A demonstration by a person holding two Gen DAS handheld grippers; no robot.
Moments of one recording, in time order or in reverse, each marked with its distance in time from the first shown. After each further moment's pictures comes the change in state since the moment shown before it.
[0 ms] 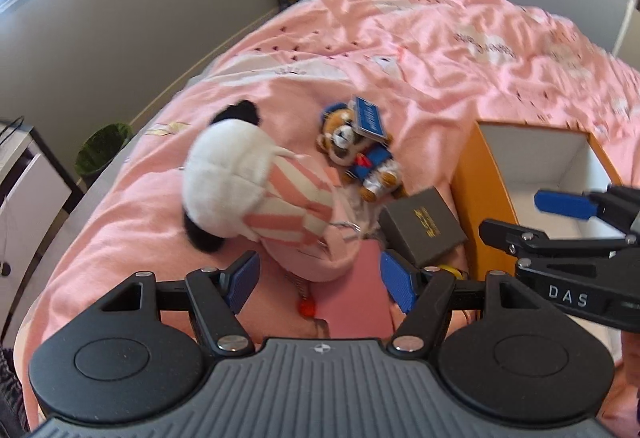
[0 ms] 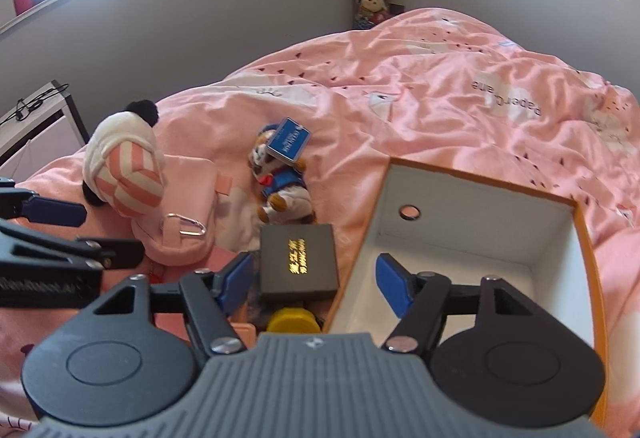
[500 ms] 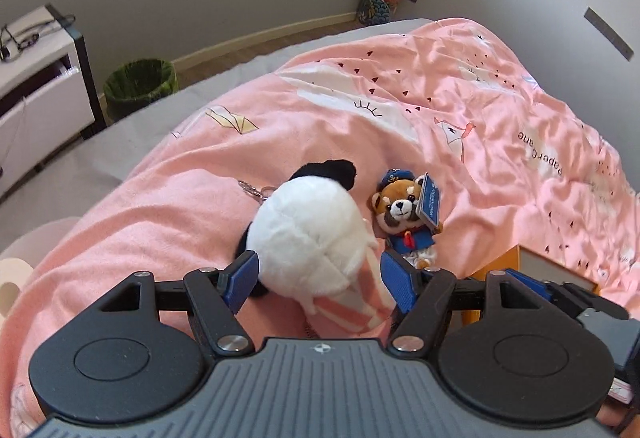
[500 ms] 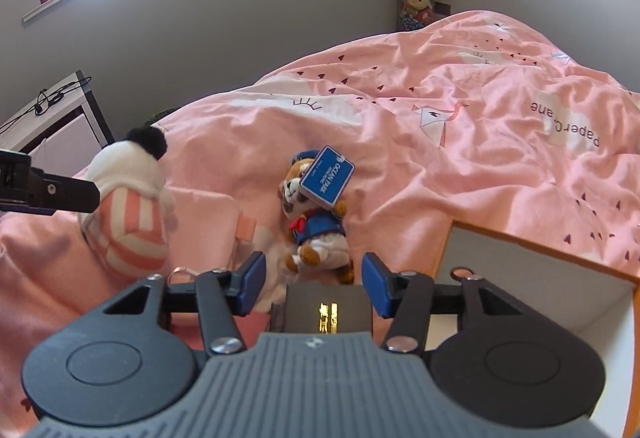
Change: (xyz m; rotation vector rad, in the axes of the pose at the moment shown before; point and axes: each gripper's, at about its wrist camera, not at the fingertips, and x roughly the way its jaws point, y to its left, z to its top) left arm 0.018 0.072 0.041 -0.400 0.006 -0.042; right arm 0.064 0.002 0.055 -0.050 0.036 0.109
